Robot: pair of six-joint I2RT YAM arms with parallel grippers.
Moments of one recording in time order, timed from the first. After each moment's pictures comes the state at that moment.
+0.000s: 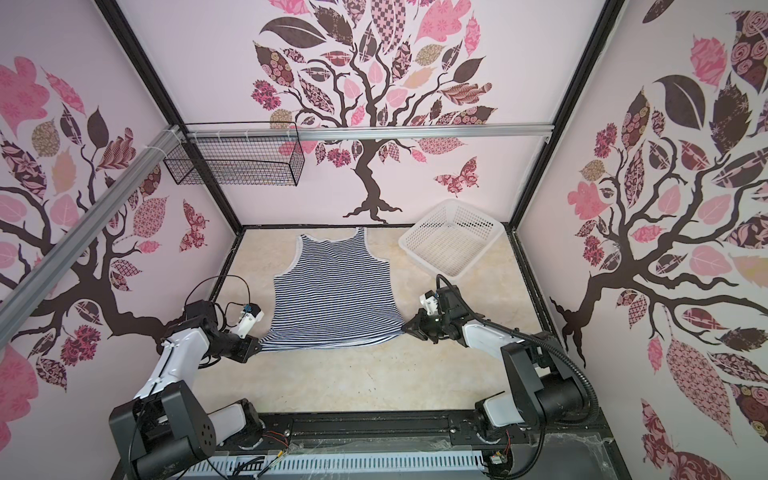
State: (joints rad) left arm 0.43 1.17 0.69 -0.93 0.36 0.79; right arm 0.31 1.42 0.56 -0.04 -0.72 0.80
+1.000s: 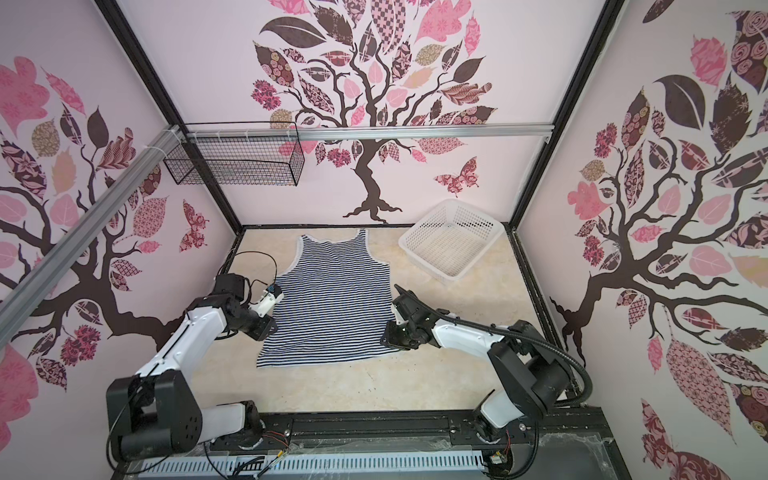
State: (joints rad) left arm 0.11 1.38 0.92 -0.83 0.22 0.64; right arm 0.68 1.55 0.76 -0.25 -0.33 0.78
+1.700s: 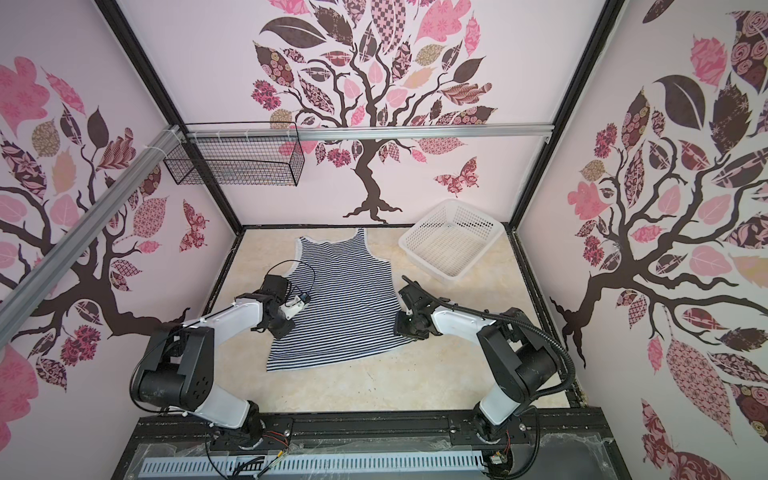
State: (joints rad) left arm -0.14 1.53 0.79 -0.57 -0.17 0.70; right arm 0.53 1.62 0.85 -0.36 -0.15 0.69
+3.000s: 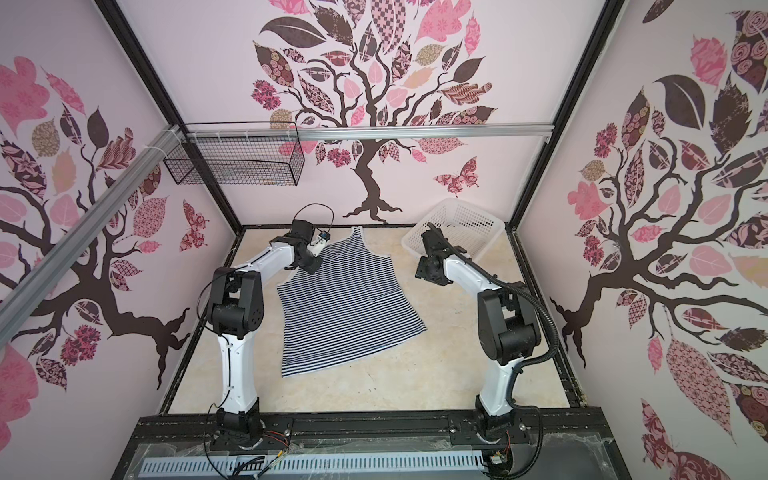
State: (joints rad) left arm -0.17 2.24 1.76 -0.61 -0.10 0.48; right arm 0.25 1.85 1.37 -0.59 0.09 0.58
